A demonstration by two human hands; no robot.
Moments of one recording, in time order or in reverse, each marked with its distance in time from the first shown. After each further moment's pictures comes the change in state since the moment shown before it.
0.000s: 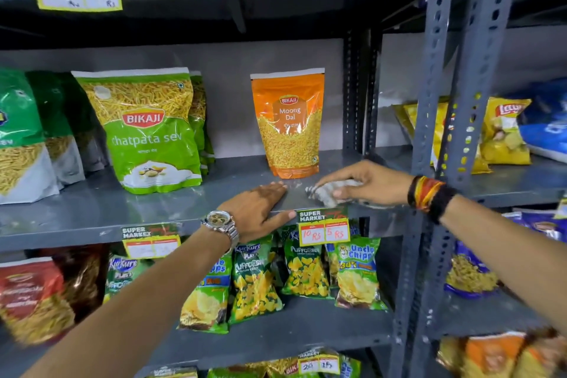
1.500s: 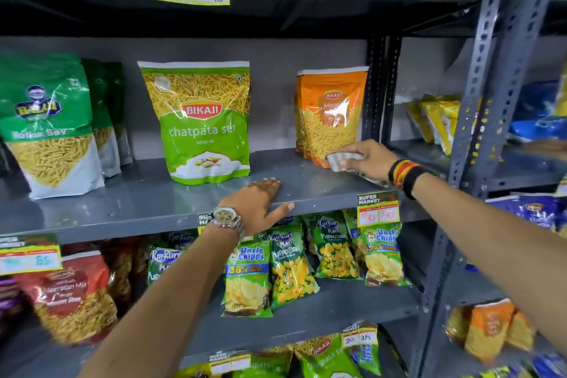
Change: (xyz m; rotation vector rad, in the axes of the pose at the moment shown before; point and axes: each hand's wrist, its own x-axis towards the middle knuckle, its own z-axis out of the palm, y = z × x) left_hand -0.088 -0.104 -0.008 -0.013 0.003 -0.021; right_hand 0.091 -0.056 0.057 -0.043 0.415 0.194
